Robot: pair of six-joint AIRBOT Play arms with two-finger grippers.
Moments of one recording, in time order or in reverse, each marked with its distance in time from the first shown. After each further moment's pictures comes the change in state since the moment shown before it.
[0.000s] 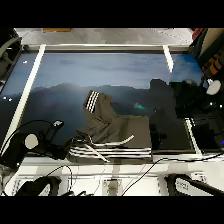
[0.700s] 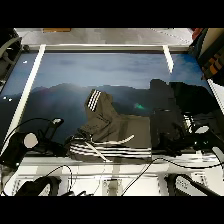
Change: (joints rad) left arm 0.000 0.000 0.010 -0.007 0.033 0.000; right arm -0.169 0.072 -0.659 0.335 -0.121 -0.031
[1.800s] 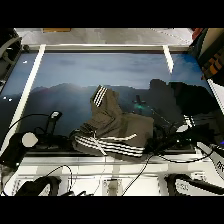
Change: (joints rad) left arm 0.000 0.000 0.000 -0.156 0.185 -0.004; right arm 0.317 -0.136 -0.002 0.216 -0.066 -0.001
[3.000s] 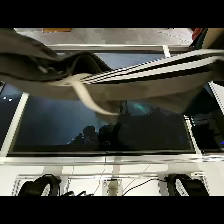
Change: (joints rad) left arm 0.000 0.439 0.669 -0.235 0.458 -0.105; right arm 0.008 0.741 1.107 0.049 -0.142 0.102
